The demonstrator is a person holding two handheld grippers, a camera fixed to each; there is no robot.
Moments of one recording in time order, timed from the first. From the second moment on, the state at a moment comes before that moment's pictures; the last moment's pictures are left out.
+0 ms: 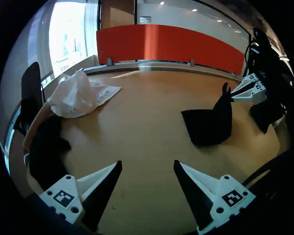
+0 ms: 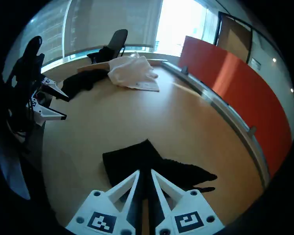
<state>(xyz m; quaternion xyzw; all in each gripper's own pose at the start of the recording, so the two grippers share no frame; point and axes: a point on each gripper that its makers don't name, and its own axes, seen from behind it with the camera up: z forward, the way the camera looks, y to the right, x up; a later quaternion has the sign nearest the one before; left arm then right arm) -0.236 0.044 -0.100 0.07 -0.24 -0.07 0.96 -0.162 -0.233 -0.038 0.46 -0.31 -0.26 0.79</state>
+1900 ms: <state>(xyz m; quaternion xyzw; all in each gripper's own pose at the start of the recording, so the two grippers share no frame) -0.244 0.039 -0.122 0.09 -0.24 -0.08 0.96 -0.230 -0.232 -0.067 0.45 -0.37 -0.24 0.78</state>
